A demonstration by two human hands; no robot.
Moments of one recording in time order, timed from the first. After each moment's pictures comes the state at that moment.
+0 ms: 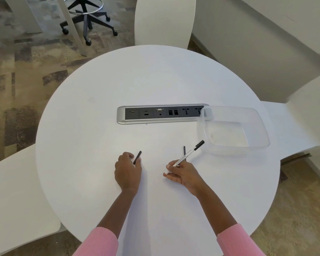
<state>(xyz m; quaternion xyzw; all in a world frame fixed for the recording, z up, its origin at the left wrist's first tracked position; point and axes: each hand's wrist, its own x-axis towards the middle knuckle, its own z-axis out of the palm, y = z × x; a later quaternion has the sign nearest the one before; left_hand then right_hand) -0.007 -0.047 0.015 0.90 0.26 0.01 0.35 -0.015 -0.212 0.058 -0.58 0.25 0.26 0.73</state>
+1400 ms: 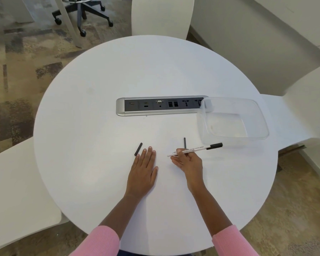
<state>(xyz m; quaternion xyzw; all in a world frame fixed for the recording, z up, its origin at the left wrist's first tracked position) -0.043 -0.053 -0.008 0.98 -0.12 -0.05 0.16 -0.033 -0.201 0.051 -0.61 0.28 0.02 0.74</state>
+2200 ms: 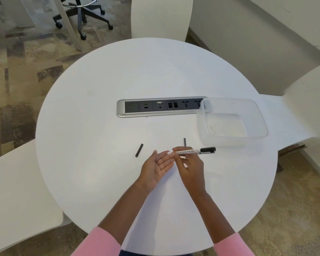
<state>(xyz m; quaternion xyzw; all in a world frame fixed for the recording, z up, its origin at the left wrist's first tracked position) -0.018 -0.084 0.038 0.37 0.28 -0.30 0.83 -0.046 -0.197 0.072 -0.82 0.07 -0.10 0.56</state>
